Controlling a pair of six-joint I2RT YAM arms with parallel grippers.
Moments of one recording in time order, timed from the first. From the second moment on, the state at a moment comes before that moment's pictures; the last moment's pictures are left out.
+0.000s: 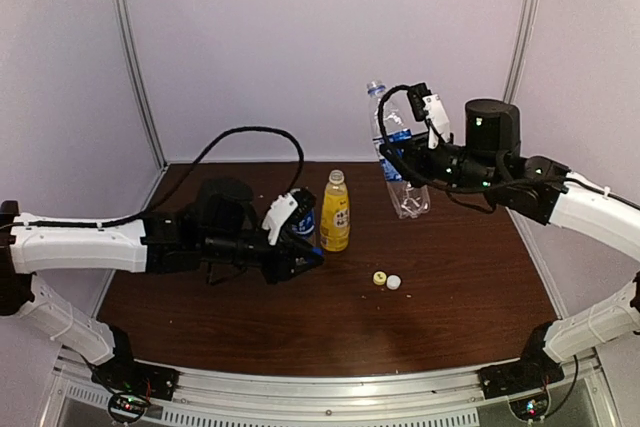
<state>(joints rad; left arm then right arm) -1.02 1.32 0.91 -0.06 0.20 -0.16 0.81 1.23 1.17 -0.15 0.05 0.16</state>
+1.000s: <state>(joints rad) -1.11 2.17 1.33 0.08 0.14 0.08 0.69 1.18 1.21 -0.35 0.14 0.28</state>
